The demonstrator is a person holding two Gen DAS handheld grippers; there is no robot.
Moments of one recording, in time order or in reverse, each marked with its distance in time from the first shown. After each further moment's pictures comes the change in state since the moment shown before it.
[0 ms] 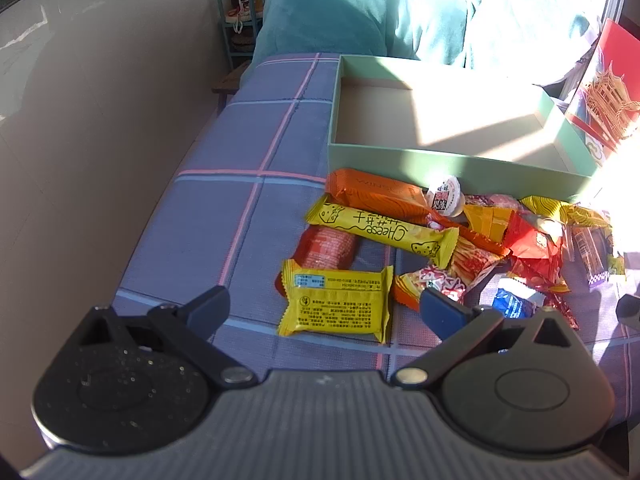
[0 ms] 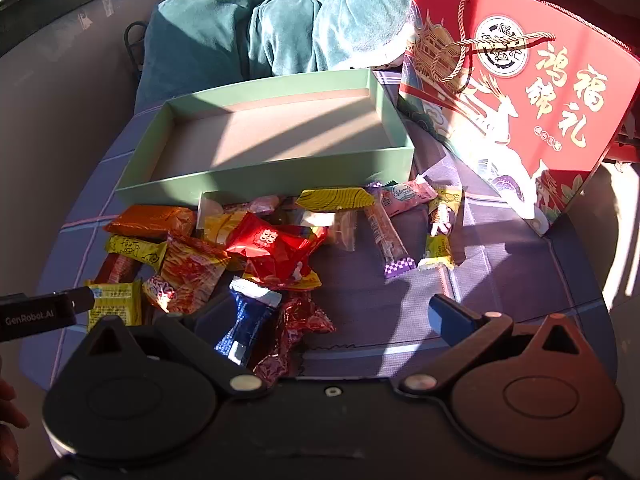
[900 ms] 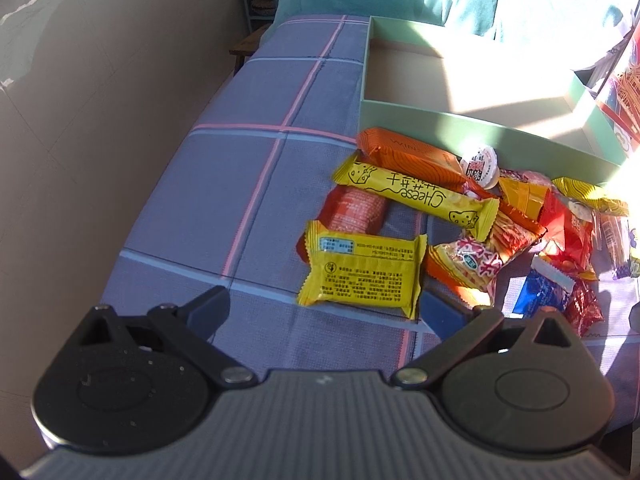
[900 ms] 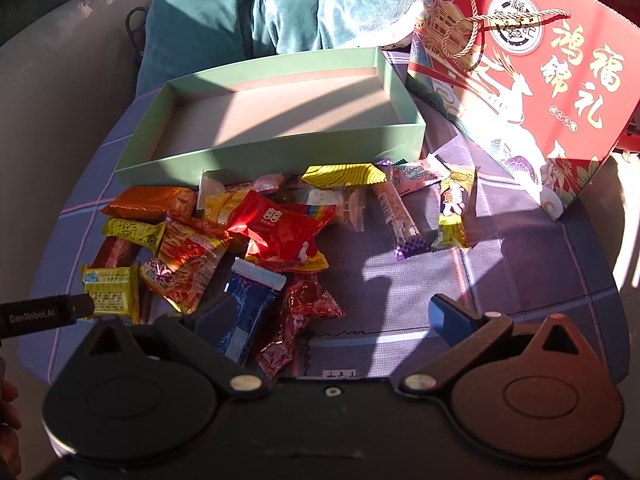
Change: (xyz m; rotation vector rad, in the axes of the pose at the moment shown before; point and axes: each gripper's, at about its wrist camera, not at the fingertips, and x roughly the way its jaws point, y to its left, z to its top) left arm 0.028 0.020 -0.009 -0.078 0.113 0.019; right arm 0.017 0.000 -0.005 -0.001 0.059 0.022
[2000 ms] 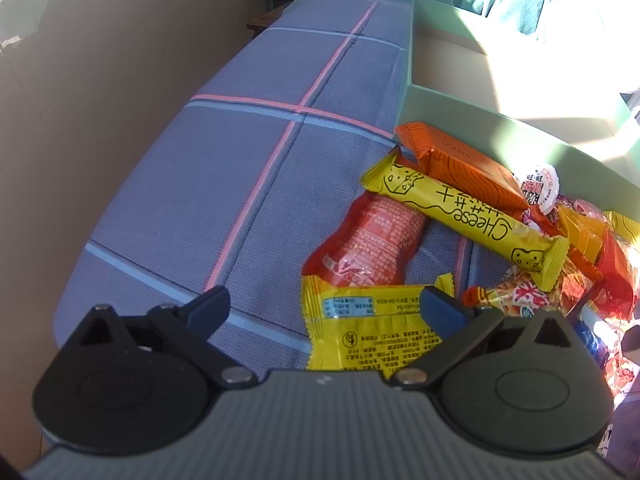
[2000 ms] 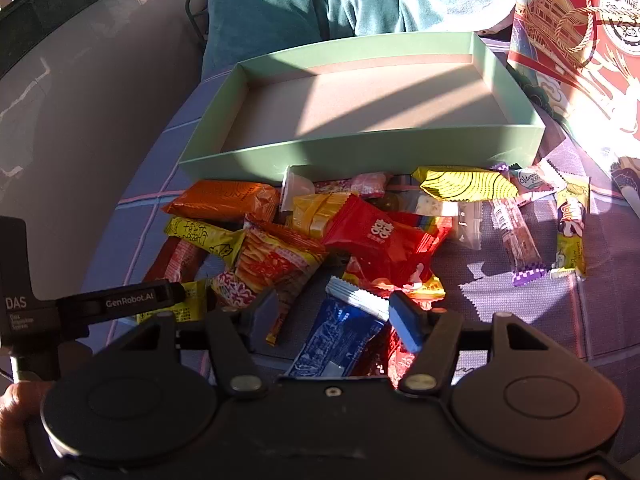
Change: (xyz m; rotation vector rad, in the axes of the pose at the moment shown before) left arm 0.065 0.016 0.017 -0.094 0.032 -0.007; right arm 0.042 0.045 0.025 -0.066 0.049 0.220
